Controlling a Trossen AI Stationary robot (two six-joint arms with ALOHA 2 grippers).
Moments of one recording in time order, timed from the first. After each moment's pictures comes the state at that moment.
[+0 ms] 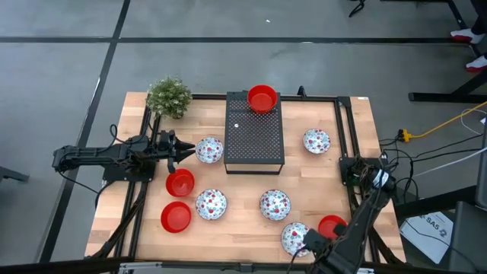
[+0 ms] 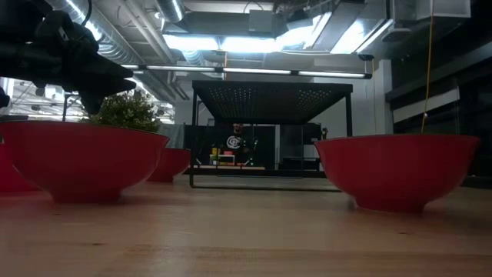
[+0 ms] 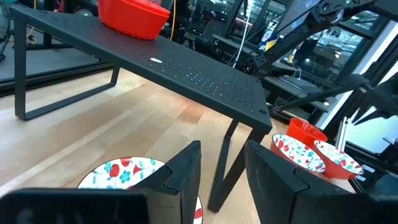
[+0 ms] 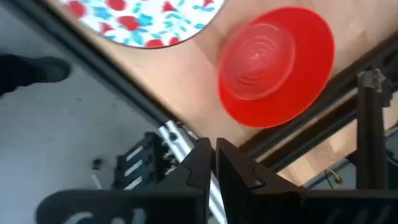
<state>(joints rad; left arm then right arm) 0.09 0.10 0.01 0.03 -0.11 -0.41 0.95 2.03 1.92 -1.57 -0.18 1.62</state>
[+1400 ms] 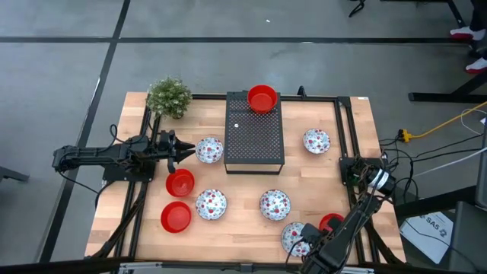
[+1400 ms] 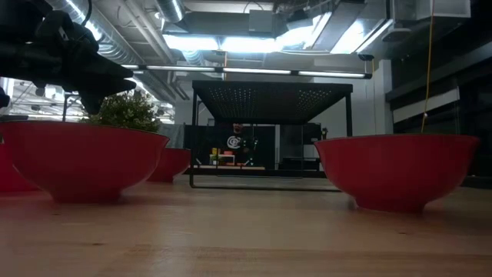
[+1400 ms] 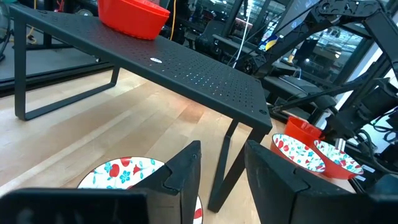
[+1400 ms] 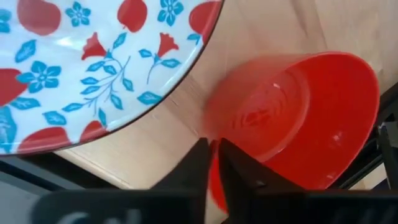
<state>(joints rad) 0.09 0.10 0.01 0.03 -0.11 -0.41 0.95 2.03 1.54 -1.30 -0.12 1.58</state>
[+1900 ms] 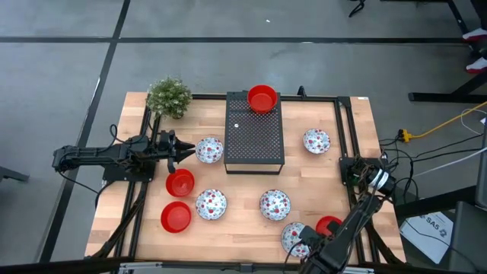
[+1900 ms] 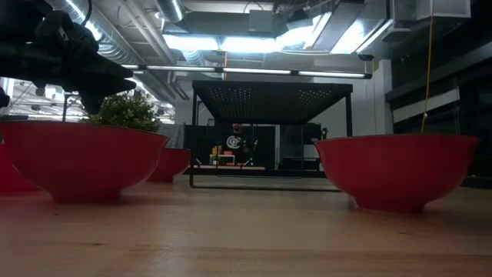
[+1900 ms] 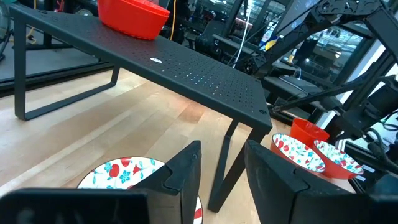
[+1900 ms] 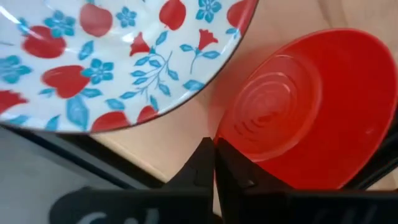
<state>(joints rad) 0.09 0.10 0.01 0.03 -0.11 -0.41 0.95 2.03 1.60 -1.29 -0.12 1.64</state>
